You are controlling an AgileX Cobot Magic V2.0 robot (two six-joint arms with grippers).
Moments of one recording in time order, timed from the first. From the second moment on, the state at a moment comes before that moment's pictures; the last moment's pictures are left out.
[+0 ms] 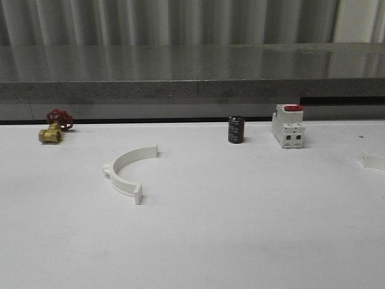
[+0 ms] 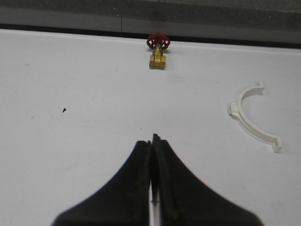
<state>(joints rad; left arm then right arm) -0.08 0.36 -0.48 0.05 0.66 -0.12 -0.05 -0.01 -0.03 -0.02 0.09 0.10</state>
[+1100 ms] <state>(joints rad) -0.08 0.10 -0.41 0.05 0.68 -0.12 -0.08 1.17 -0.85 -0.01 0.80 0.10</state>
